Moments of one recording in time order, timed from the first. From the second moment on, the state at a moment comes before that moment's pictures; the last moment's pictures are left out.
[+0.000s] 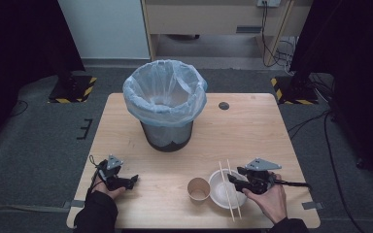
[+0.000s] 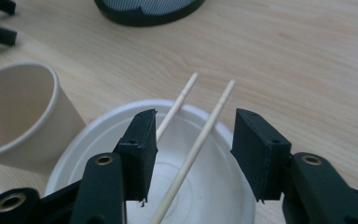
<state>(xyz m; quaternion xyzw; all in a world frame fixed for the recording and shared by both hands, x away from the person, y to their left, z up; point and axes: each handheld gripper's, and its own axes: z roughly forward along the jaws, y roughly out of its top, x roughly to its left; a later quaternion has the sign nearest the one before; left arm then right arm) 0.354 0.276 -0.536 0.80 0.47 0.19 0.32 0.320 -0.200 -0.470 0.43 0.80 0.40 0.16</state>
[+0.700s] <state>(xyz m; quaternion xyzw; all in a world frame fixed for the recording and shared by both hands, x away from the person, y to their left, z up) 0.354 0.276 -0.536 0.80 0.48 0.19 0.32 0.327 -0.198 -0.483 0.44 0.81 0.35 0.13</state>
